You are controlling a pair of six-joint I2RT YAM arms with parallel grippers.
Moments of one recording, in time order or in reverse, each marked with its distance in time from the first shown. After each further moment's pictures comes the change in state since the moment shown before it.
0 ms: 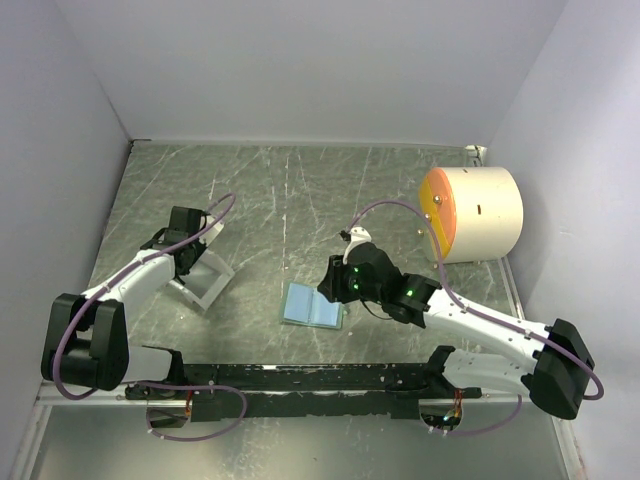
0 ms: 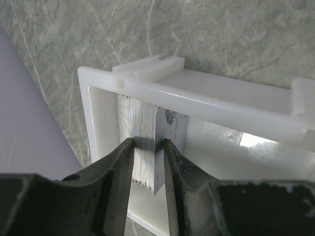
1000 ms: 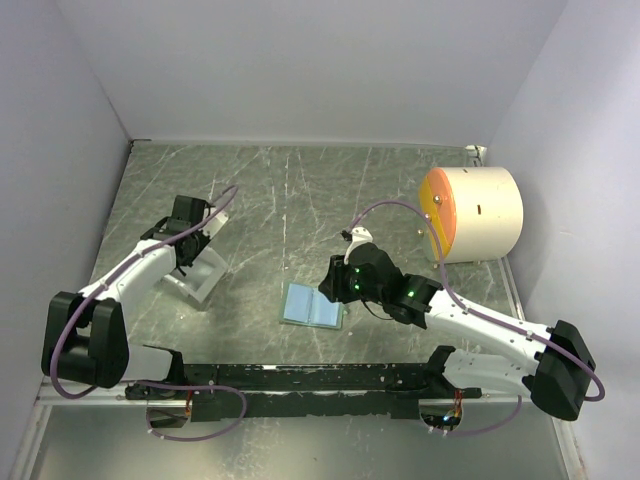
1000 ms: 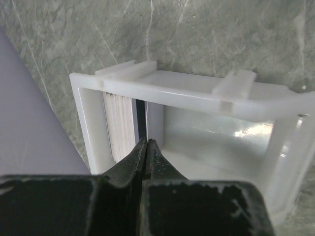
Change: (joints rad) left arm -0.028 0.013 0.102 -0.108 0.016 -0.008; right arm 0.000 -0.011 -0.005 -0.002 0.010 0.000
